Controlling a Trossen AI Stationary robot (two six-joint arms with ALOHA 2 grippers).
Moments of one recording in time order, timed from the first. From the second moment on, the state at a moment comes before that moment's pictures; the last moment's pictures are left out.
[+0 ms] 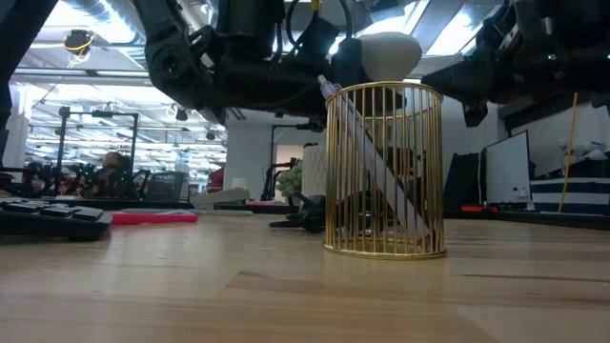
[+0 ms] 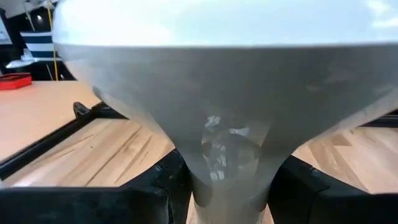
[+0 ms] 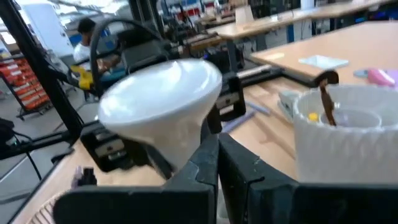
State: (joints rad) left arm -0.05 2.02 0.94 1.05 -0.22 0.03; right arm 0.02 0.94 0.15 0.78 0.14 0.25
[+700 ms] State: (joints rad) left arm -0.01 2.04 0.94 1.04 -0.22 -0.02; right arm 0.02 0.94 0.15 0.84 0.12 0.14
